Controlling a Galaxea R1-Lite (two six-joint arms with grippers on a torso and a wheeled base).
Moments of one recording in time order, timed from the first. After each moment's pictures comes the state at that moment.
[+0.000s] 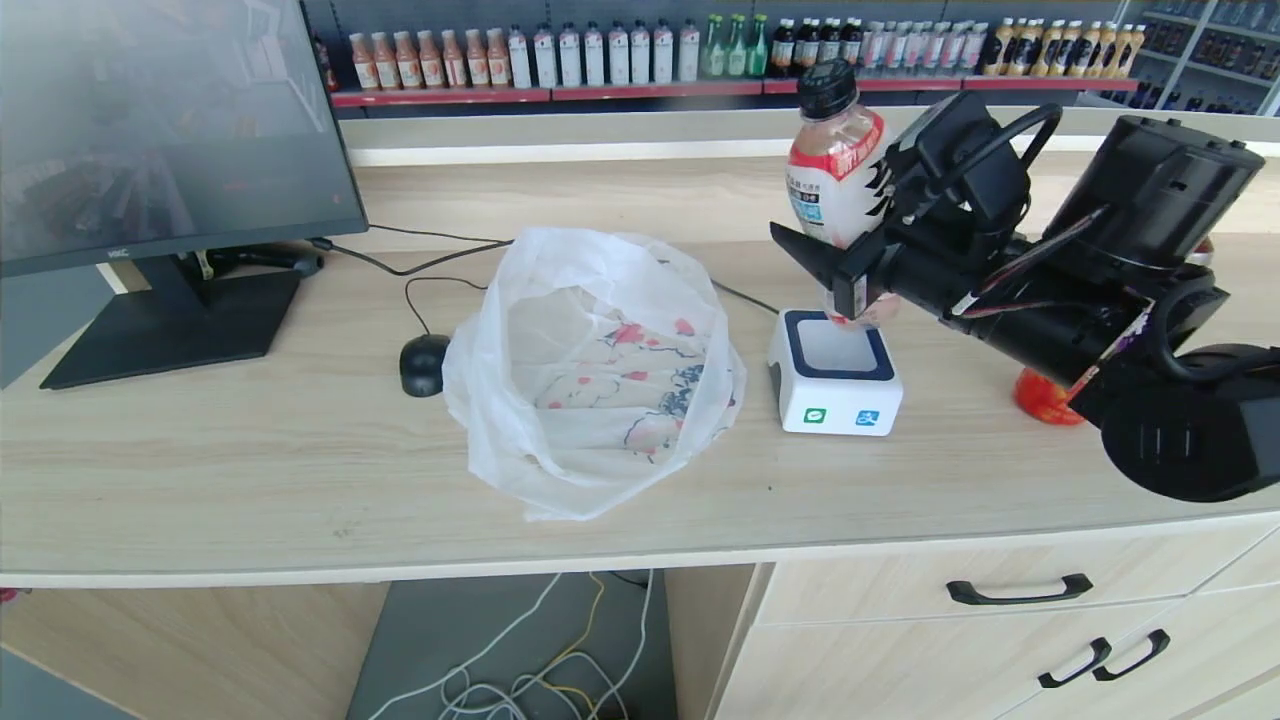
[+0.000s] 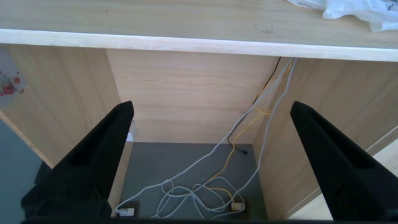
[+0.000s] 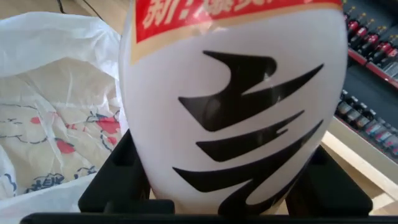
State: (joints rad) left arm 0.00 0.00 0.00 0.00 0.00 0.01; right arm 0.44 1.77 -1.11 -0.93 0.18 -0.62
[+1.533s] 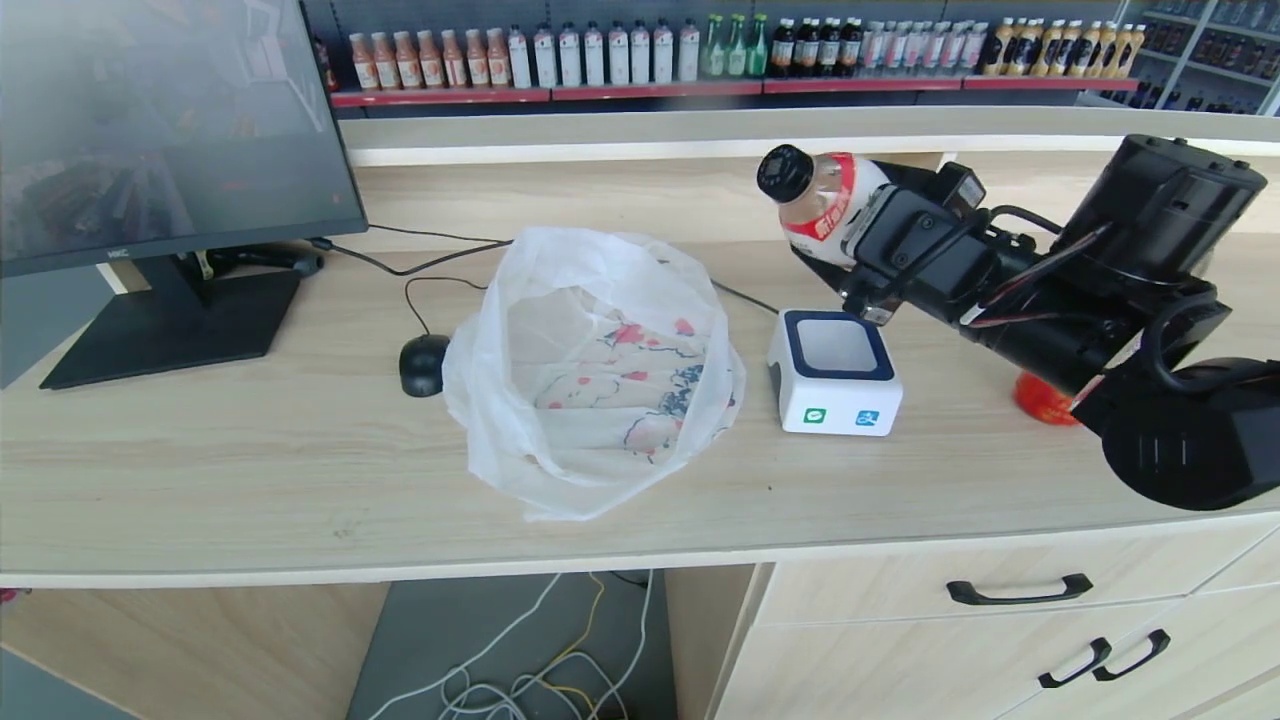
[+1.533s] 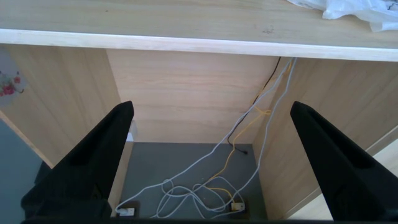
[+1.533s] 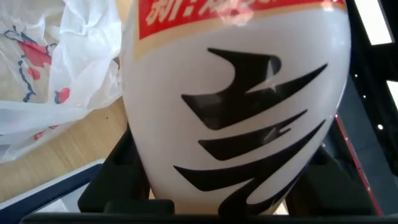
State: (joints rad) left arm 0.00 0.00 0.00 0.00 0.00 0.01; right arm 0.41 1.77 -1.07 -0.98 0.17 -1.15
